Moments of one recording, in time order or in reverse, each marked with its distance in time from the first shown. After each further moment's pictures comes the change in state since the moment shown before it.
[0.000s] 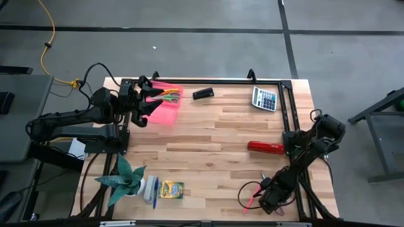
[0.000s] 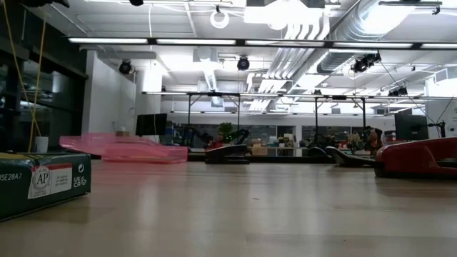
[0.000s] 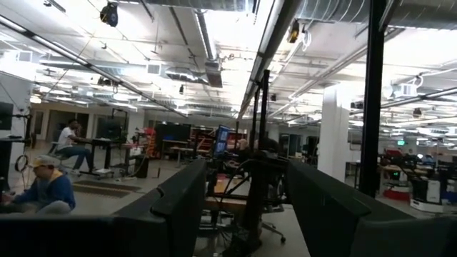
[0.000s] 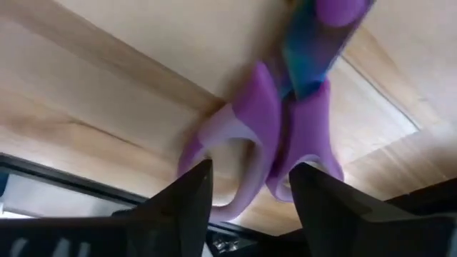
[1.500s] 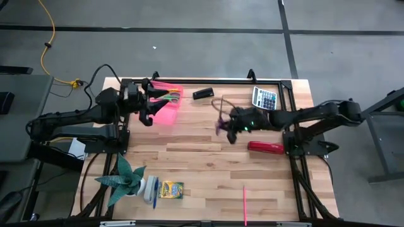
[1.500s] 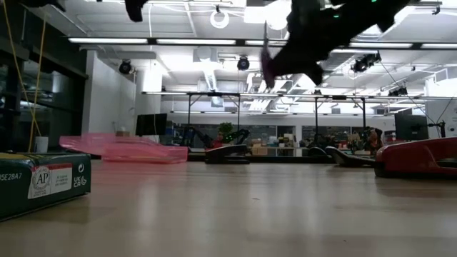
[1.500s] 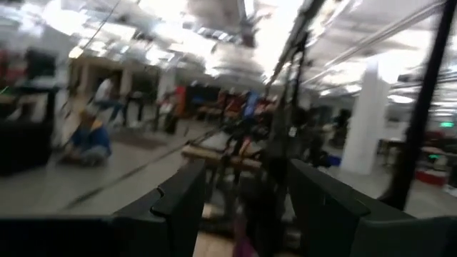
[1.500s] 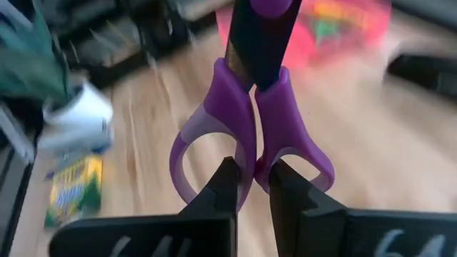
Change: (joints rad) left arm 0.000 0.011 0.000 -0.166 -0.108 -0.014; right arm -0.954 -0.435 -0.054 0.496 0.582 -1.411
